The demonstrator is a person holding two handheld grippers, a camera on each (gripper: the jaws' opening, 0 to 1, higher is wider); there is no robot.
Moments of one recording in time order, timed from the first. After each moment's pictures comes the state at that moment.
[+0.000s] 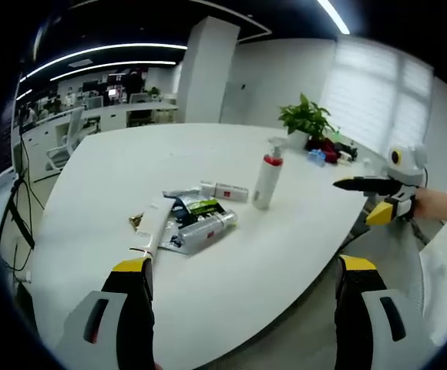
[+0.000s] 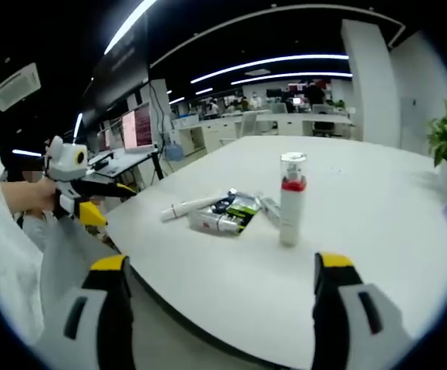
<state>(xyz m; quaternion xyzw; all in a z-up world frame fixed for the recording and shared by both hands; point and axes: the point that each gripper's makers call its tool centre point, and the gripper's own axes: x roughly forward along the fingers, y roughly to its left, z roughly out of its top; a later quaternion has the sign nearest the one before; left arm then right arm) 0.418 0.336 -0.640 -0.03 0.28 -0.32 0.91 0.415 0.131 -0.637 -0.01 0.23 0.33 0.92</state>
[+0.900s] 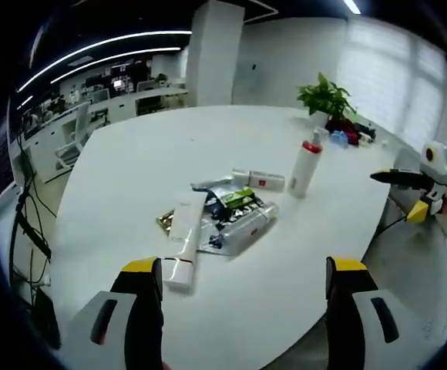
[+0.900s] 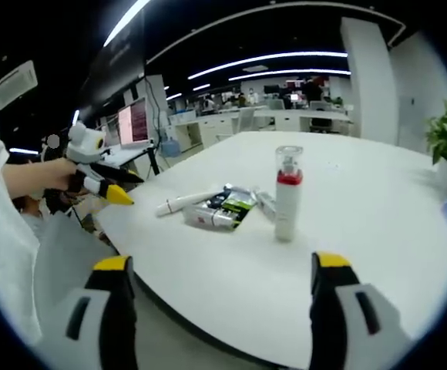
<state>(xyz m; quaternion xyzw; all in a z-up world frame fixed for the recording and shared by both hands) 0.474 0.371 -0.661 0.02 0.33 -0.28 0.90 0.419 0.127 -0.644 -0.01 0.24 0.32 0.92</state>
